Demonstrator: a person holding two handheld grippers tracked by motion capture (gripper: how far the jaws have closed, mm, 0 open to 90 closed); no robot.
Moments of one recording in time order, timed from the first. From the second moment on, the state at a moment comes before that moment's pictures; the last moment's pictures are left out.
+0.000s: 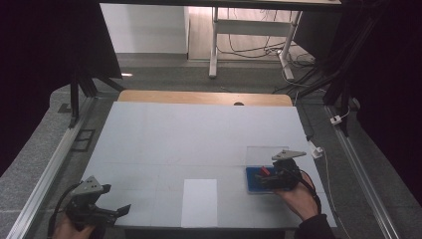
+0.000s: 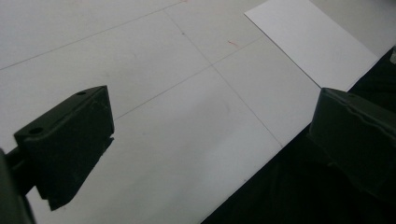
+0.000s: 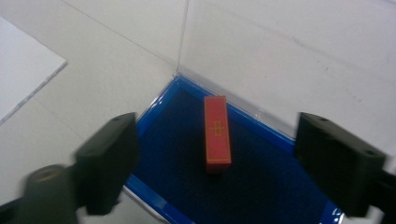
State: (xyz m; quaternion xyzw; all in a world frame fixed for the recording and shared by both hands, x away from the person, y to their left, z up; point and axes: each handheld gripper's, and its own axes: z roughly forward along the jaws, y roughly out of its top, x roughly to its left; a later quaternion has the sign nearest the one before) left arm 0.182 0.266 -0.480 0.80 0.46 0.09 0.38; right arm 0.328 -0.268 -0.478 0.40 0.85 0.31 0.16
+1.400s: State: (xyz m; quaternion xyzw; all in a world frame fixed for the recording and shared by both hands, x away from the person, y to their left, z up) left arm 0.182 0.264 -0.480 0.80 0.46 0.09 0.37; right arm 0.328 -0.283 -0.457 0.38 0.85 0.33 0.16
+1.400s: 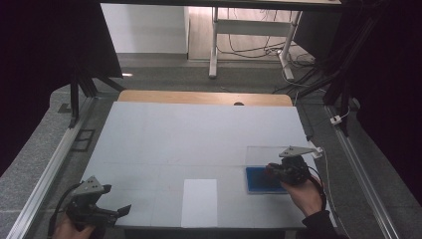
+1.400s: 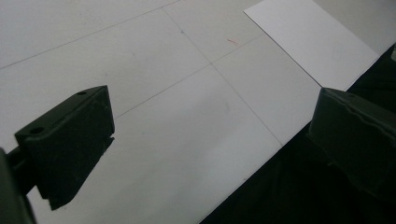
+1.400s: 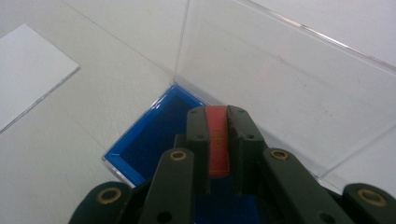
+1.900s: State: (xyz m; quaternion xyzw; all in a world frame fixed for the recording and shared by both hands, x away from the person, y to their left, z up) left arm 0.182 0.265 -0.480 0.80 0.46 0.09 0.37; right arm 0.324 -0.302 -0.451 0.40 0.84 0.33 0.17
